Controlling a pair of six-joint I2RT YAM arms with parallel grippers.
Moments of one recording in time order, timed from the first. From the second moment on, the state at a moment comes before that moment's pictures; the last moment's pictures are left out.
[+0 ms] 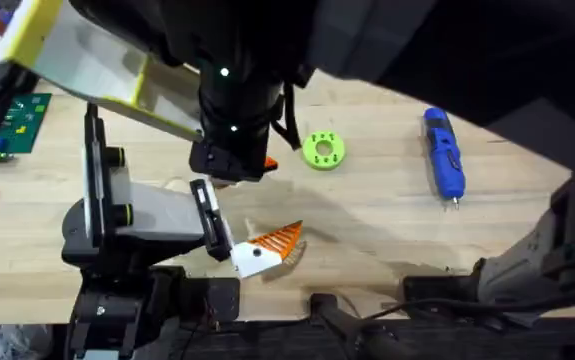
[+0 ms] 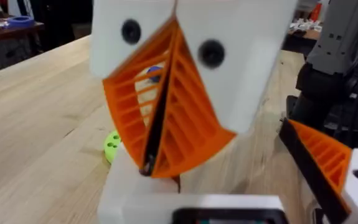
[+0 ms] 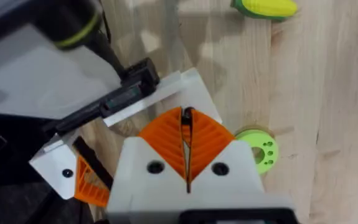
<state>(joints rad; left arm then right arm) -0.02 0.00 0.01 -0.13 1.19 0.03 1.09 1.92 2.07 -1.43 -0.06 -0.34</state>
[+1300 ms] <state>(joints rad) -0.02 0.00 0.01 -0.13 1.19 0.02 1.08 1.94 2.07 -1.44 -0.06 -0.35</state>
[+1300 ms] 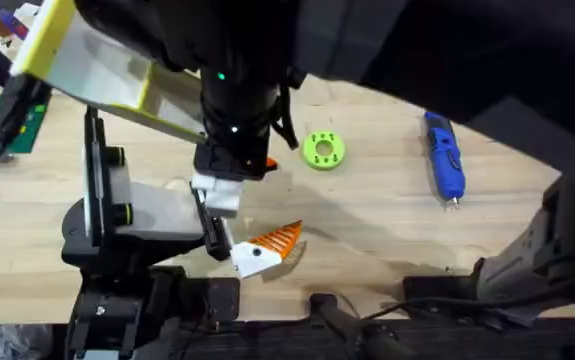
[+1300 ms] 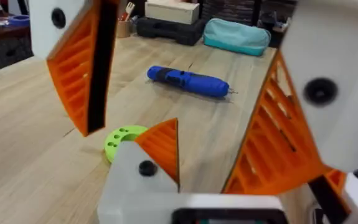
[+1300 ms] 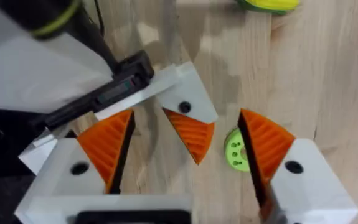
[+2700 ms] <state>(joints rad) -0.02 0.00 0.01 -0.13 1.19 0.02 1.05 1.86 2.07 -1.51 -0.06 -0.35</state>
